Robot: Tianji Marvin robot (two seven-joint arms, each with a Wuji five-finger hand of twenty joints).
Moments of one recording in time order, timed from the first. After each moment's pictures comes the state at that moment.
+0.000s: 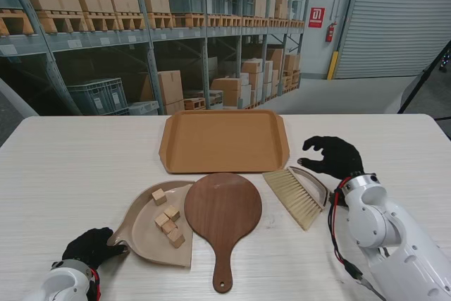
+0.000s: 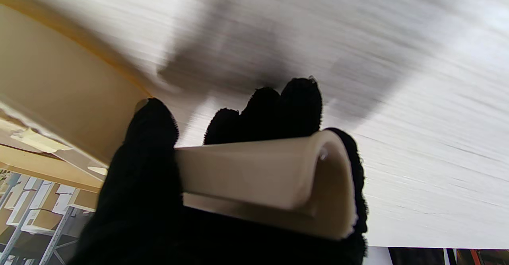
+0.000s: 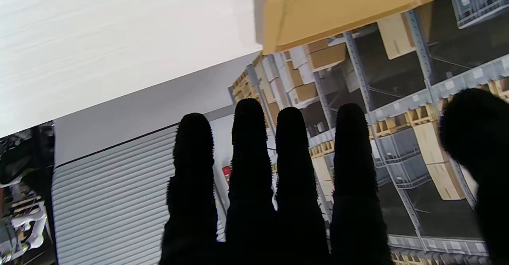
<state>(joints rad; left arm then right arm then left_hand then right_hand) 2.06 -1.08 -1.49 -1.88 0.86 0.36 -0.08 -1.53 -1.10 1.35 -1.59 -0.75 0.01 -0.16 1.11 -0.21 -0.06 -0.02 0.75 0.39 0.87 0.55 1.25 0.30 0.06 0.59 1.05 0.32 0.92 0.47 0.56 0.41 1.41 0.64 0.26 -0.60 0.87 -0.07 0.71 -0.15 0.56 0.58 0.80 0.06 0.51 0.42 0.80 0.09 0.48 0.38 0.45 0.26 0.98 0.51</state>
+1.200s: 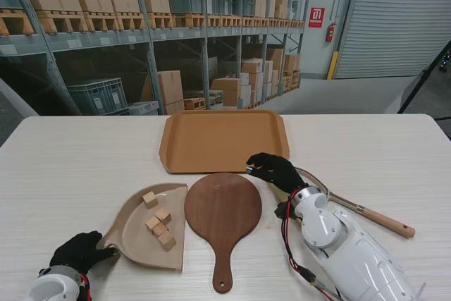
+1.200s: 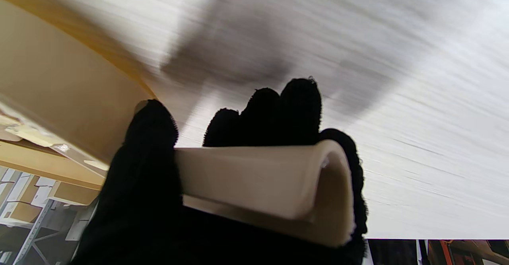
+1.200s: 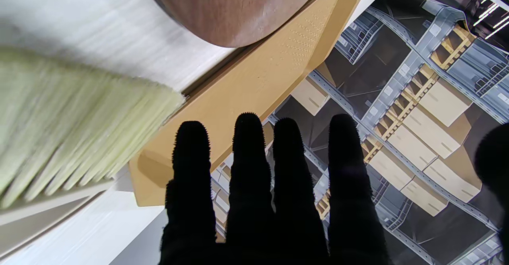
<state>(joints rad) 2.12 -1.09 -1.55 -1.91 0.85 0.37 -0.06 -1.32 -1.20 1.03 -1.25 -0.28 -0.18 -0.18 1.11 -0.20 -0.06 -0.02 0.75 0.39 0.86 0.56 1.24 0.30 0.08 0.59 1.04 0.32 0.92 0.47 0.54 0.41 1.41 0.64 0.11 -0.44 0.75 -0.06 0.62 -0.08 0.53 0.53 0.72 0.09 0.42 0.32 0.73 0.10 0.33 0.31 0.40 0.28 0.81 0.48</state>
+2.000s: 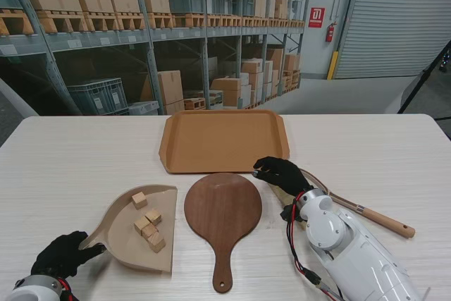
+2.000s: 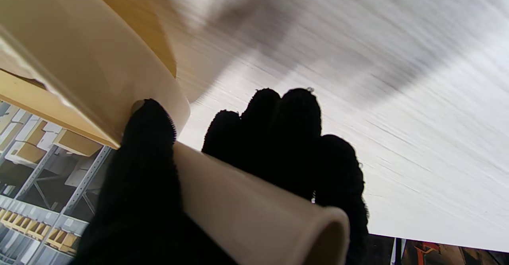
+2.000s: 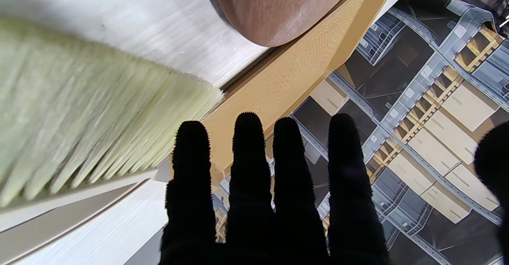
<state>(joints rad) 2.22 -1.12 -1.66 -1.97 0.69 0.29 0.05 -1.34 -1.19 1.06 -1.26 -0.31 -0.15 -0.17 1.11 -0.19 -0.09 -0.02 0.74 0.40 0.86 0.62 1.23 0.30 0.08 0.70 1.03 0.32 1.09 0.53 0.50 0.43 1.44 0.69 0.12 -0.44 0.75 -0.06 0.62 -0.08 0.54 0.52 0.72 0.09 0.44 0.32 0.73 0.10 0.34 0.31 0.40 0.28 0.81 0.49</state>
